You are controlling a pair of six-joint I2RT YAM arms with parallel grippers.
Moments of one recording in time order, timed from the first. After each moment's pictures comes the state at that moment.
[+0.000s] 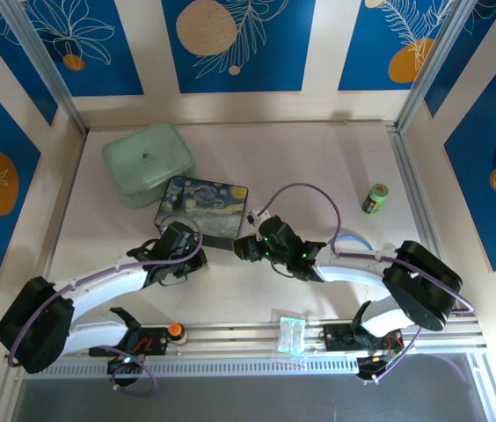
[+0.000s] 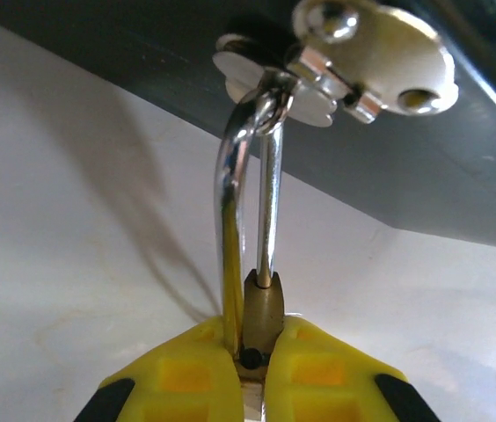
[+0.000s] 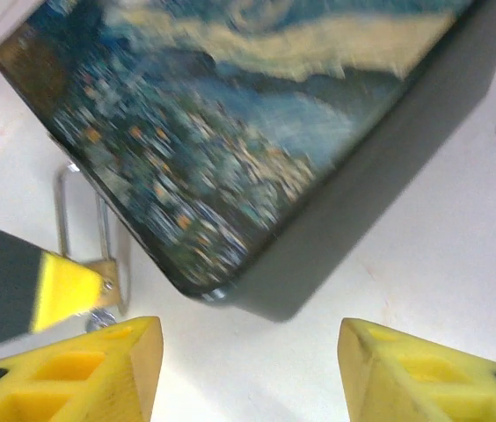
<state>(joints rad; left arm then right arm) -0.66 1.19 0.48 -0.25 0.06 -0.96 0.92 1.42 0.64 0.17 0.07 0.48</state>
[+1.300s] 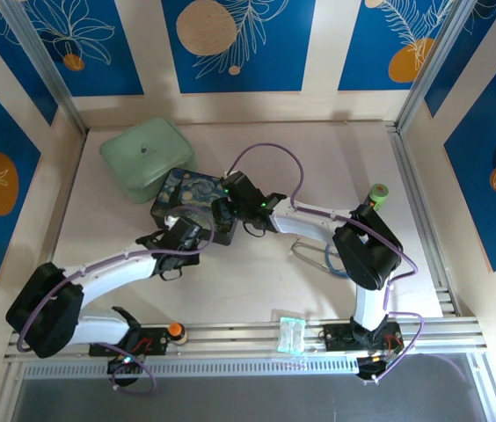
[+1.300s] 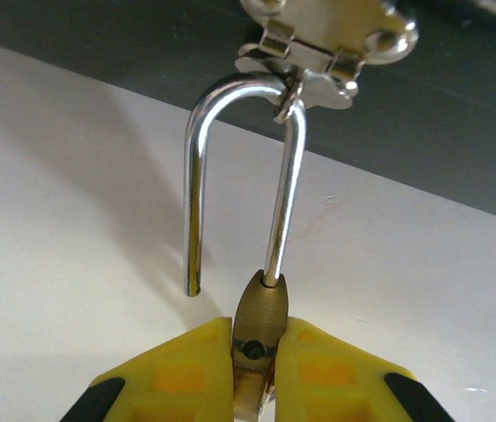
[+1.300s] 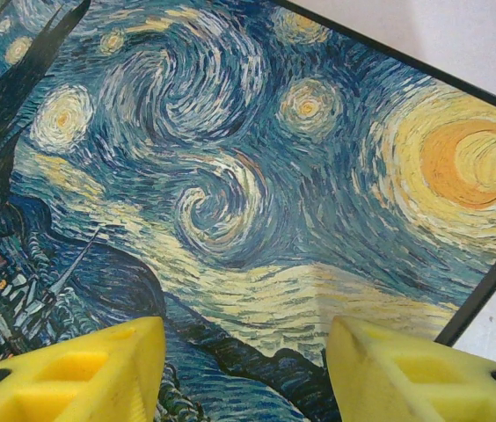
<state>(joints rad) -0.67 1.30 0.61 -0.45 -0.26 -0.67 0.83 1.85 1.26 -0.21 0.10 0.48</state>
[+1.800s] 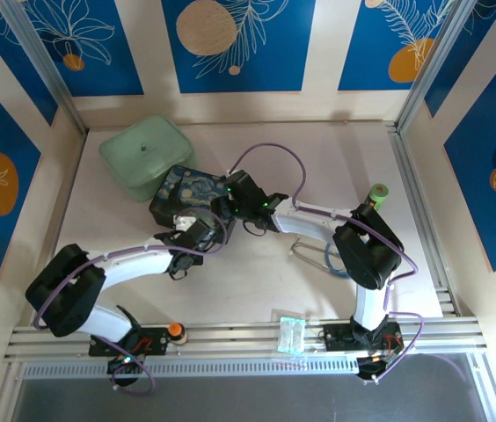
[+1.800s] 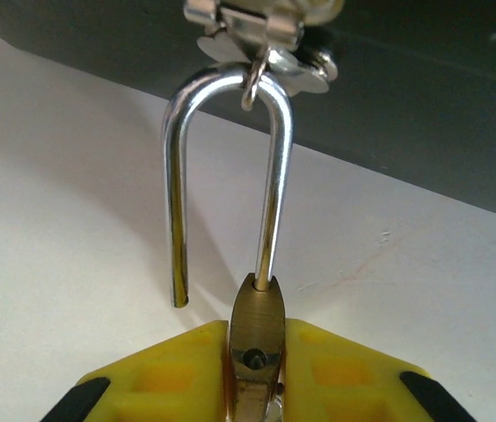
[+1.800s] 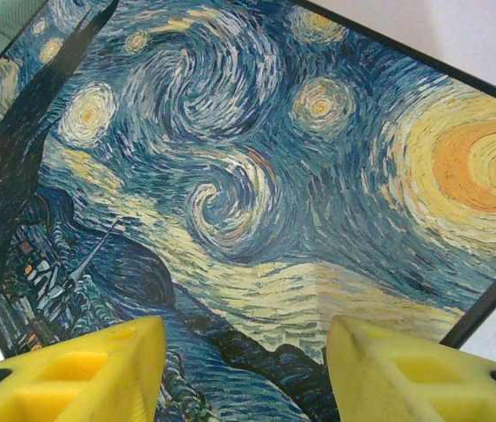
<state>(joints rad) -0.76 1.45 0.67 -0.47 -0.48 -0.70 0.81 1.85 1.24 -0.16 0.05 0.51</state>
